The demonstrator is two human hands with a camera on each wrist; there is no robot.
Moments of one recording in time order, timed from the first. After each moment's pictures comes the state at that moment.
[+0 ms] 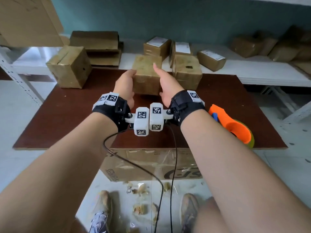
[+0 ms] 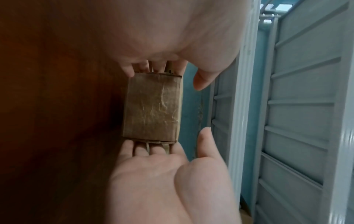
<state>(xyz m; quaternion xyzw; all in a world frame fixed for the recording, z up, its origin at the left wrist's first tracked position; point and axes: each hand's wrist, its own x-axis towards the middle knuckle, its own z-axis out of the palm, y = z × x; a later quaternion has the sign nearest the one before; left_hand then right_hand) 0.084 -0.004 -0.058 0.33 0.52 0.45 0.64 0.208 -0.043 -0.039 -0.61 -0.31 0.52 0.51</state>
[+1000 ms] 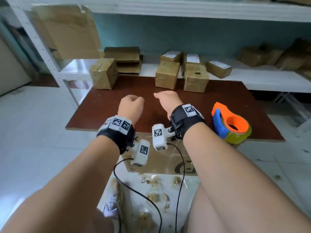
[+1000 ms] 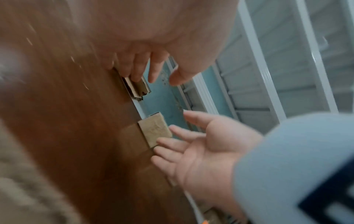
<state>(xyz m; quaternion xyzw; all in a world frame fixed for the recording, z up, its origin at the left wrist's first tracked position) 0.005 -0.130 -0.047 0.54 0.62 0.38 0.43 0.155 -0.129 -0.039 -0.67 -0.40 0.42 0.46</state>
